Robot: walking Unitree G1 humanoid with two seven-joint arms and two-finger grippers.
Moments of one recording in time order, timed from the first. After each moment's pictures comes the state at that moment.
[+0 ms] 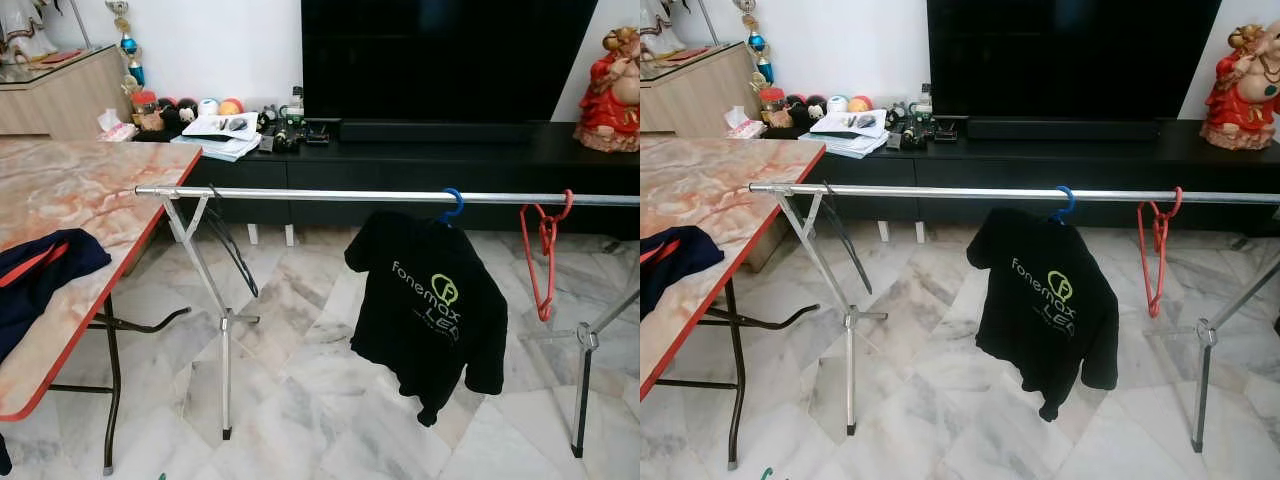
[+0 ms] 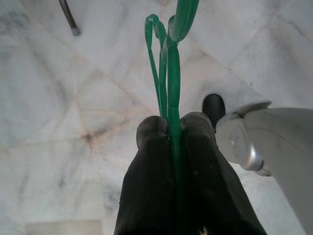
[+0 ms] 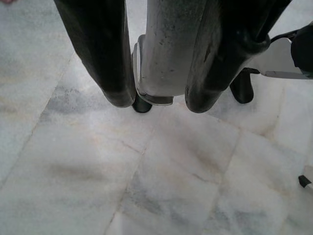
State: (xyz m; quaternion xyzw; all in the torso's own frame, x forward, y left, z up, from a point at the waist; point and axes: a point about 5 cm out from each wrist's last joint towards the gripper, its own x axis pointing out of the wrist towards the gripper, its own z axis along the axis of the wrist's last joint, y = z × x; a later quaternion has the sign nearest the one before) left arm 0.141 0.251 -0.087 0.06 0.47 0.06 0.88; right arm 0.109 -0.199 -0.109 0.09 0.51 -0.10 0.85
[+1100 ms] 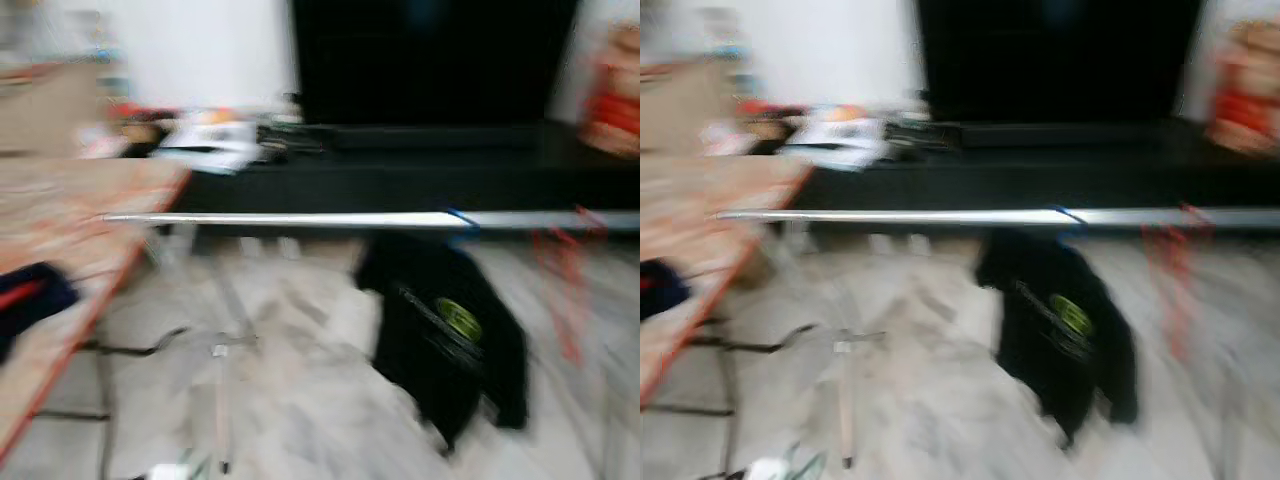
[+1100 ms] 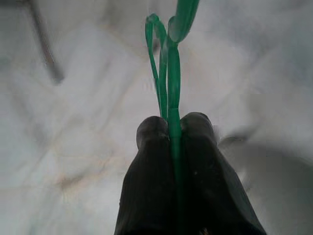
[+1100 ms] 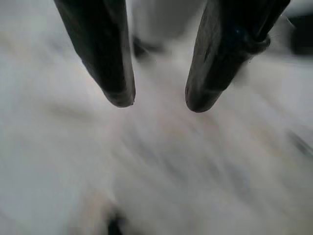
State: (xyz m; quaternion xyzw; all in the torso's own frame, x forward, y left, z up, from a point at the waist) left arm 0.145 0.247 -0.087 0.05 0.49 0.05 0.87; right arm 0.140 -0.196 -0.100 0.10 0.48 -0.09 0.87
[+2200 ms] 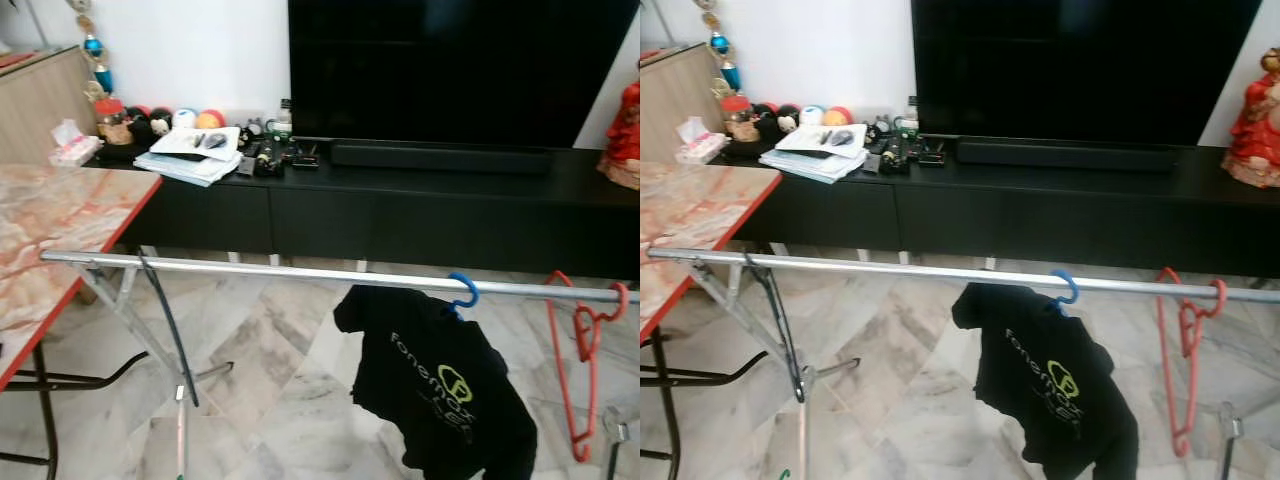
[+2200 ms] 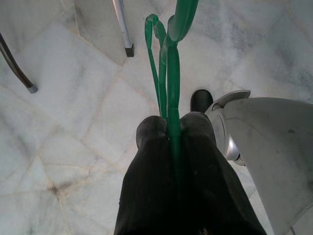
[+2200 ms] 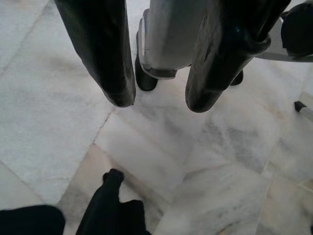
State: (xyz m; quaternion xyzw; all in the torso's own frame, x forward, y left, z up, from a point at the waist) left arm 0.146 0.222 -0.094 0.05 0.50 0.03 0.86; right arm 0.131 -0.199 -0.102 0.09 0.49 -0.09 0.86
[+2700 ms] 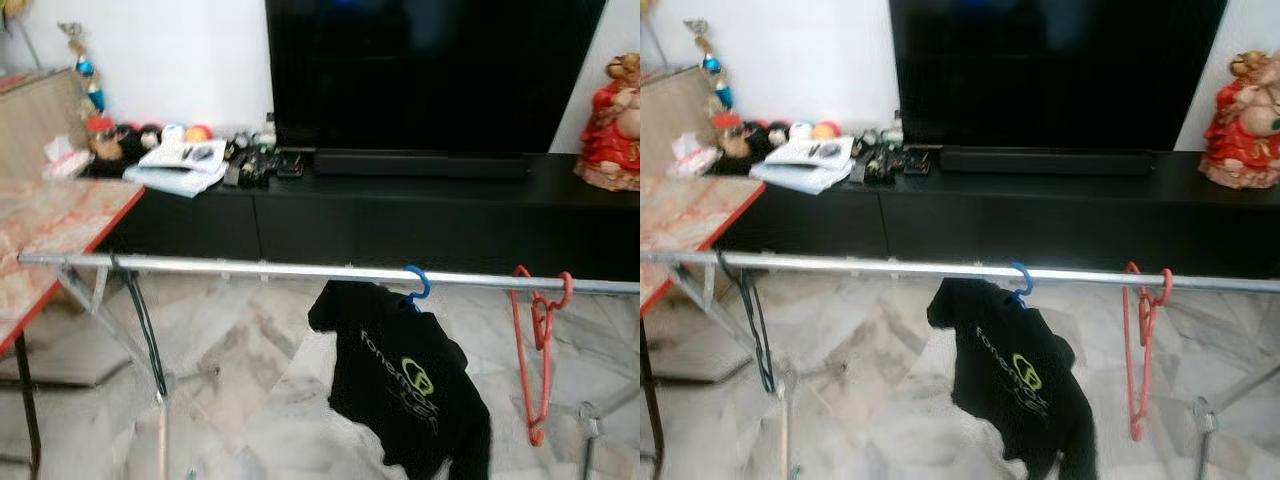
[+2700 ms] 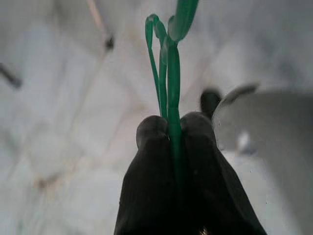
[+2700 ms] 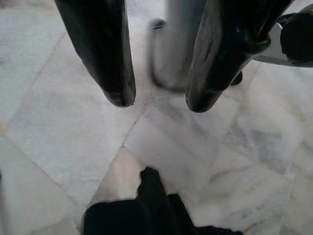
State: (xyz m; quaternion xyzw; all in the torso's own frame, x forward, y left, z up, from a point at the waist) left arm 0.128 0.251 -0.093 0.07 0.52 0.04 0.85; right arm 0.126 -0.193 -0.105 0.09 0.50 -0.08 0.86
